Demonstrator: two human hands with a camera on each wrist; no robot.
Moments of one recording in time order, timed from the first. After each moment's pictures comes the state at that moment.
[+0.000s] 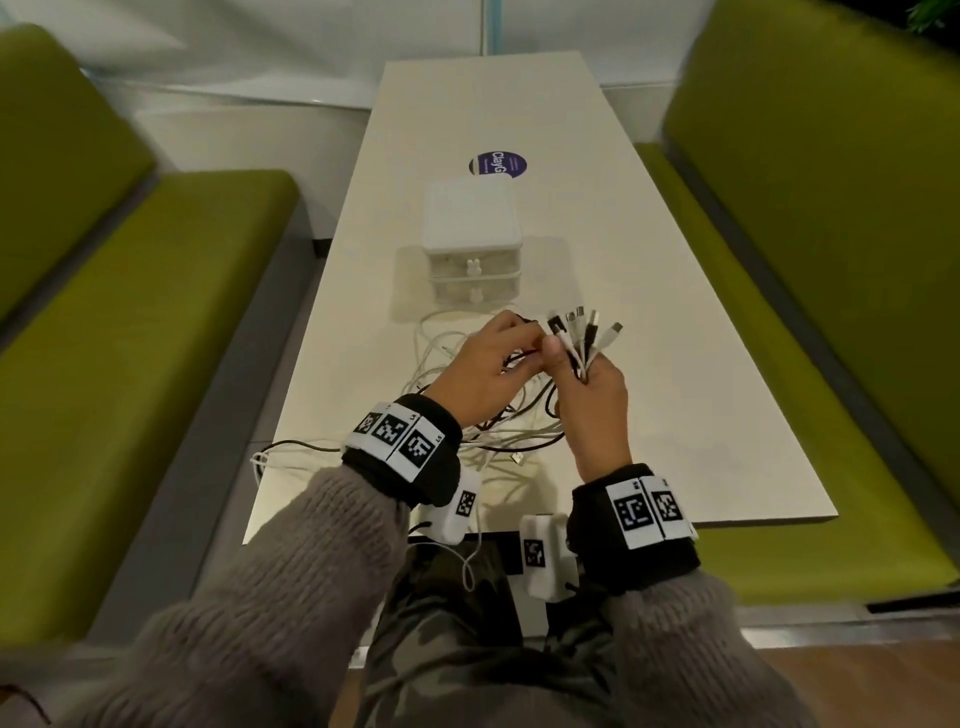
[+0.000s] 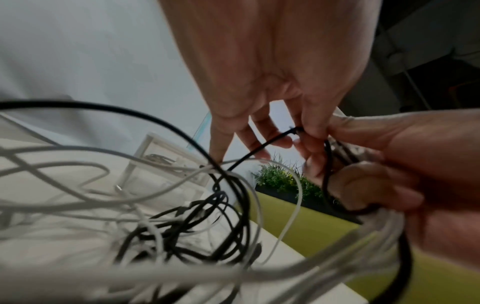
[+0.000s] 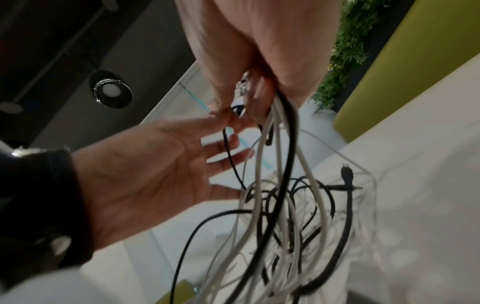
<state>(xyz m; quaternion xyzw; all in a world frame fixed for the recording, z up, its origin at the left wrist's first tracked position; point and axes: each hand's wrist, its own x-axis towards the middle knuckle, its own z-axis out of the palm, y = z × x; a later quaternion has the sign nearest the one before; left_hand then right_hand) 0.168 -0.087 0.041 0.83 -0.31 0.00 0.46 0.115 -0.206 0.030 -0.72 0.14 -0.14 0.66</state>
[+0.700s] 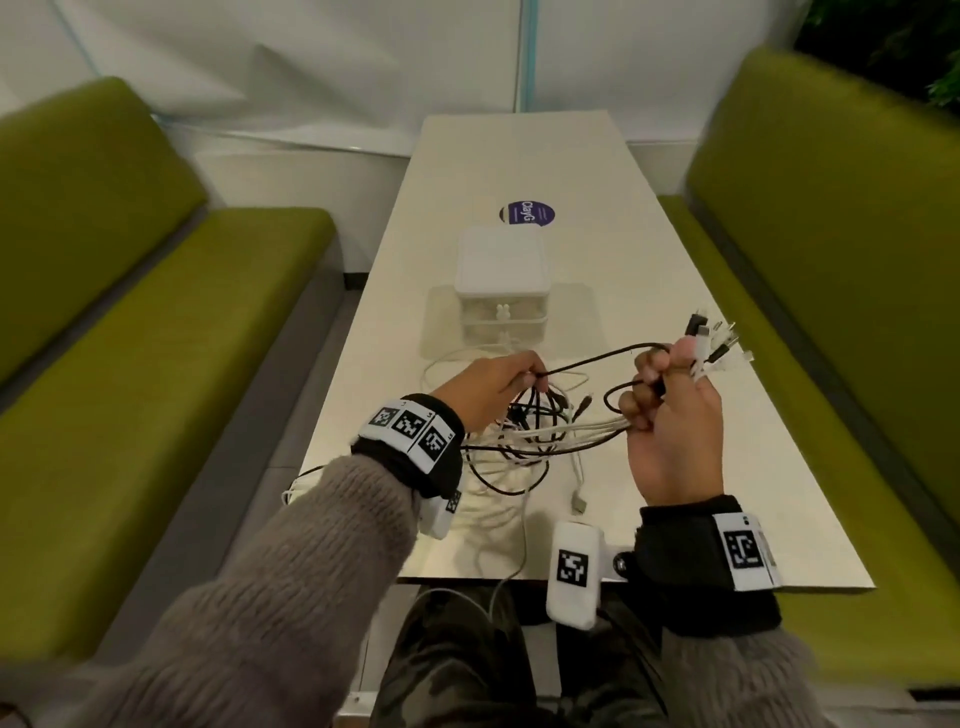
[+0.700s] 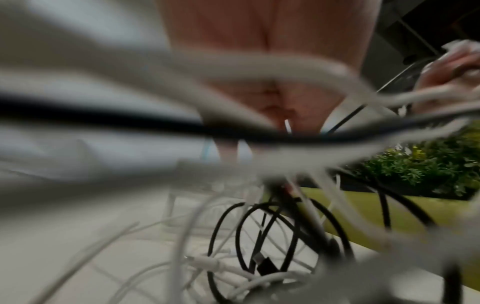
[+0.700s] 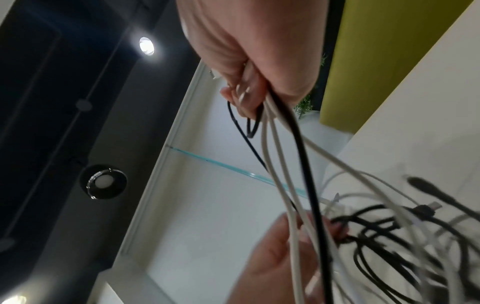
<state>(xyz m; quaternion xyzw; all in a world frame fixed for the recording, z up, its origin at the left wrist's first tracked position) 0.201 -0.062 0.053 0.90 -0.28 -0.10 0.31 0.116 -0.227 0.084 -0.42 0.13 -0.17 0.88</state>
